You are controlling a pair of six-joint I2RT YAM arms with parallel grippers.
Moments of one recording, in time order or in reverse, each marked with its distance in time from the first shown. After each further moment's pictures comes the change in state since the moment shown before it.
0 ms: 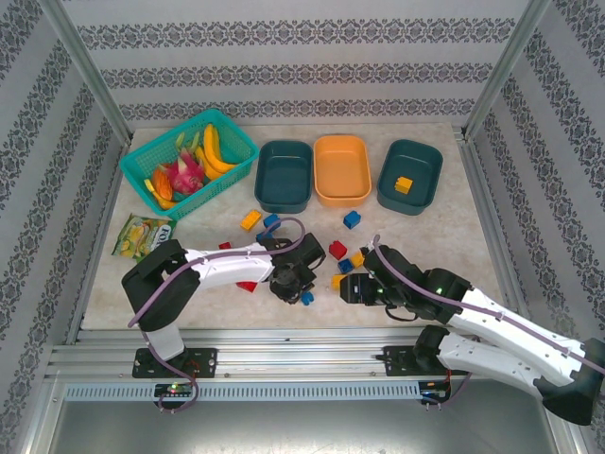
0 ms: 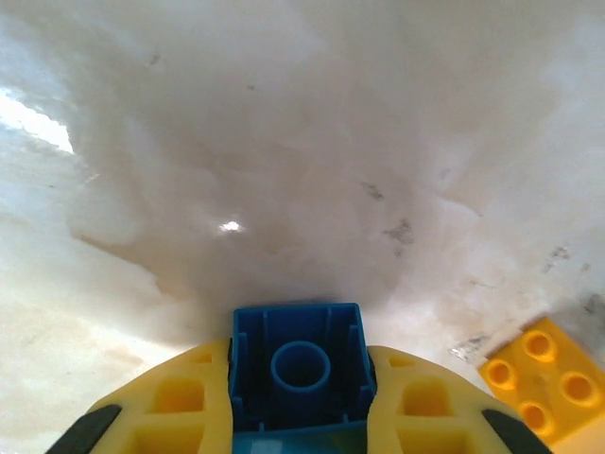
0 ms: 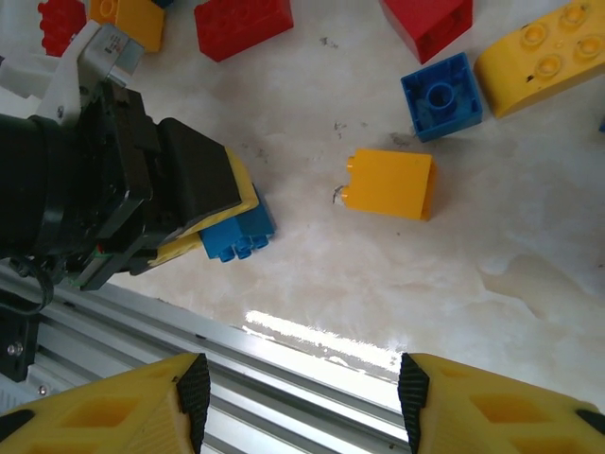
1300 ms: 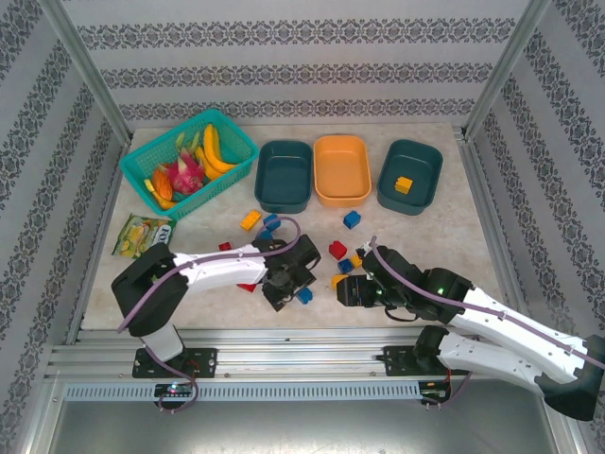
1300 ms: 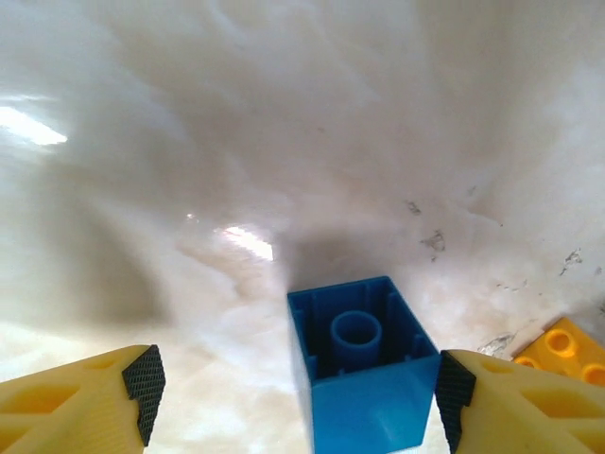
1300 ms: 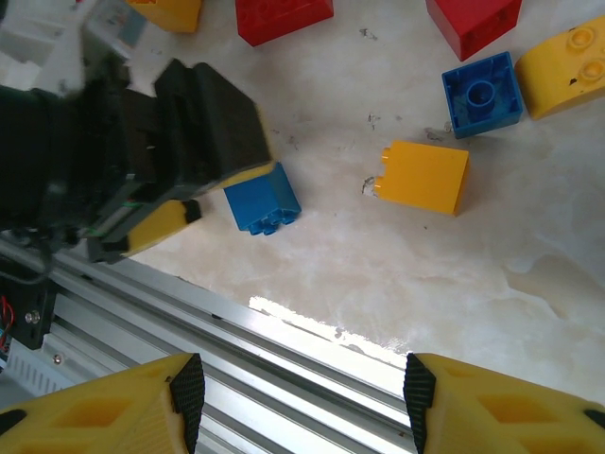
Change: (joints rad) left arm -0.008 -0.093 -0.062 -0.058 -0.066 0.021; right arm 0.052 0.006 0.032 -0.013 -0.012 -0.024
